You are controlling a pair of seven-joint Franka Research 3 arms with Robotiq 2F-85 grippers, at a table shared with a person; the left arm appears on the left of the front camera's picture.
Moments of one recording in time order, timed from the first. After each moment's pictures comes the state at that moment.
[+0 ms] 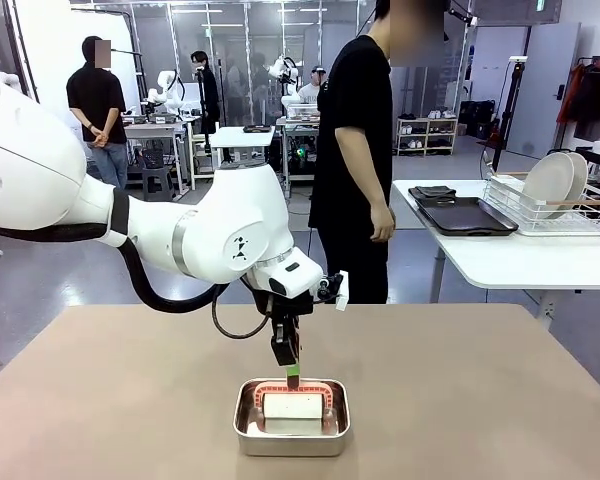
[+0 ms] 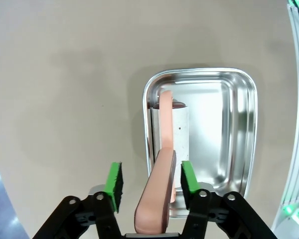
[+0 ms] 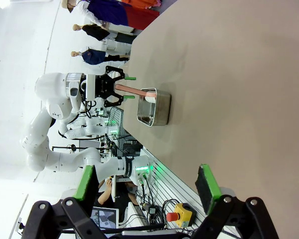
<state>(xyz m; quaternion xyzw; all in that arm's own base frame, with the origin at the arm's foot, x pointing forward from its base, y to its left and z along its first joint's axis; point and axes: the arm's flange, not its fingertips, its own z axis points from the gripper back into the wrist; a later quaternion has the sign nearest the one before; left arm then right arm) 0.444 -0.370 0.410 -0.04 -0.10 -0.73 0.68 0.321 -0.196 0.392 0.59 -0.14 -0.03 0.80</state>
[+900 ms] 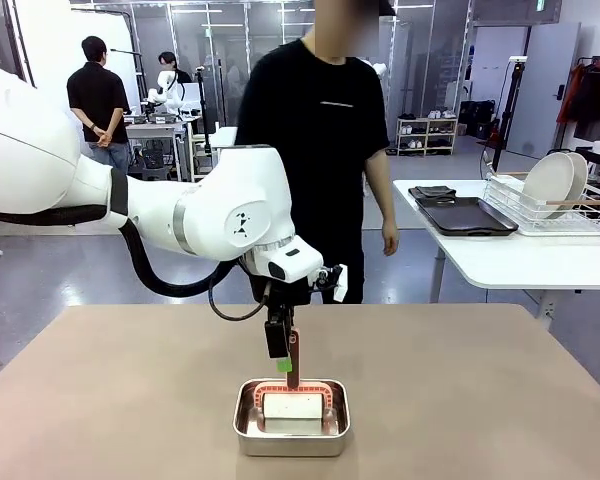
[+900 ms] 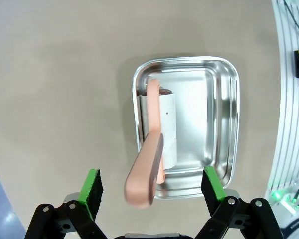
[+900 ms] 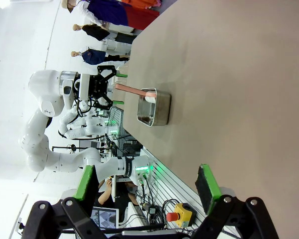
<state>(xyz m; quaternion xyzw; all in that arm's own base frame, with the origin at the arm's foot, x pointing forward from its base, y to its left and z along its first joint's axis) 0.445 -0.366 0.435 -0.04 -0.06 -0.73 0.68 0.321 -0.196 0.392 0.59 -0.14 -0.03 0.80</state>
